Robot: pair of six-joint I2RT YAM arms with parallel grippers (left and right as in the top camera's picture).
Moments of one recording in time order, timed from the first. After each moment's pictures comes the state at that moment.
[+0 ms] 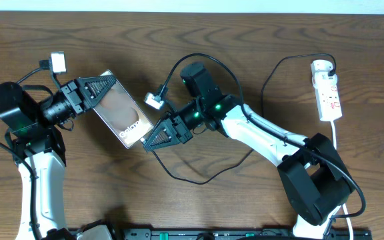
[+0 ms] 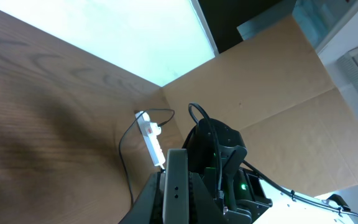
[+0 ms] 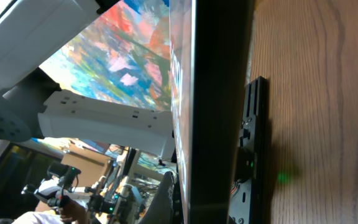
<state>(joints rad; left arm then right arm) 0.40 1.28 0.79 0.39 1.41 -0.94 0.69 1.91 1.29 -0.03 -1.51 0.36</state>
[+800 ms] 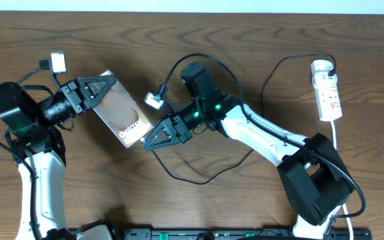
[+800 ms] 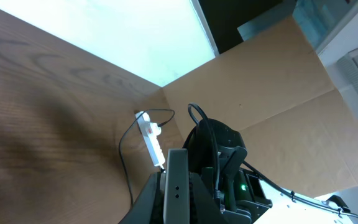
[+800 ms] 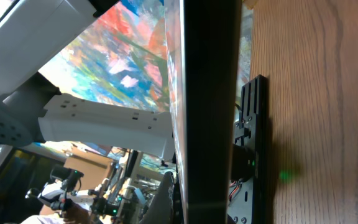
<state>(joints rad) 0.40 1.28 0.79 0.39 1.40 -0.95 0.69 1.91 1.29 -0.03 -1.50 0.39</state>
